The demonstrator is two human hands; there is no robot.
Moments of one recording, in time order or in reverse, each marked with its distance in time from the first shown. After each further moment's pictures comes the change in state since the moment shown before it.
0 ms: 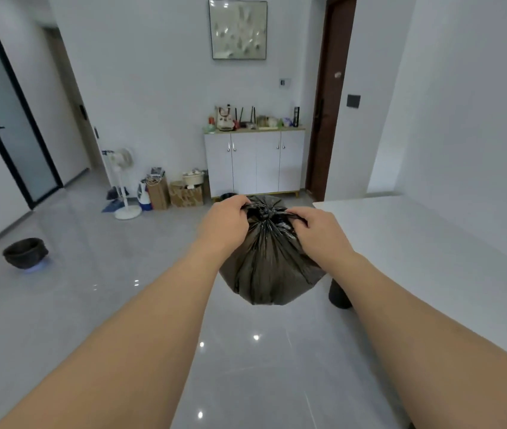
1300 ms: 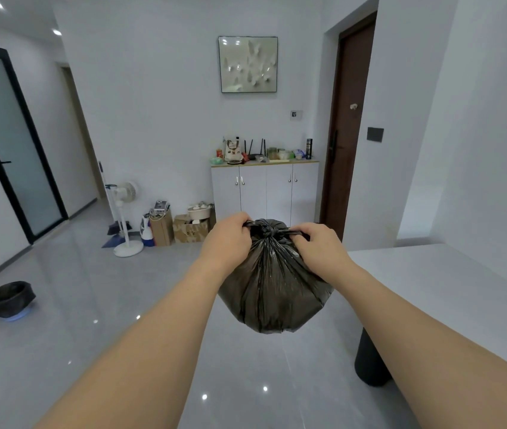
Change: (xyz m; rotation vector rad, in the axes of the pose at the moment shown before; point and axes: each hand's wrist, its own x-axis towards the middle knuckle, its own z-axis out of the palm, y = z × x) left_hand 0.271 -0.056 0.080 -0.009 0.006 -0.023; right_hand 0.281 0.087 0.053 0.092 -0.025 0.004
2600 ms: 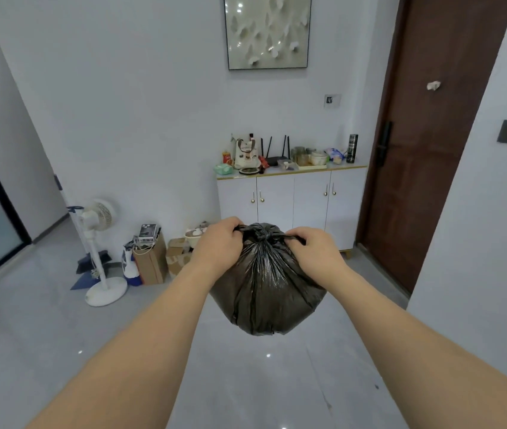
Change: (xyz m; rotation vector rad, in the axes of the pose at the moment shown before) left_hand 0.718 -0.415 0.130 0.016 -0.077 -0.026; right_hand 0.735 0.145 0.372 0.076 -0.036 0.082
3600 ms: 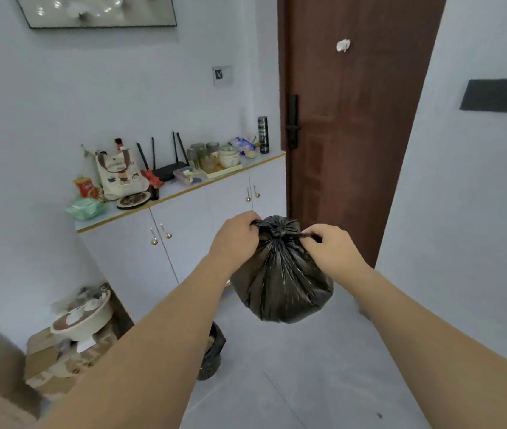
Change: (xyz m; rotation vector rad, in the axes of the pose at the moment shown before) left_hand 0.545 -0.026 0.291 -0.158 -0.391 0.380; right_hand 0.437 0.242 -0.004 -0.200 0.343 0.412
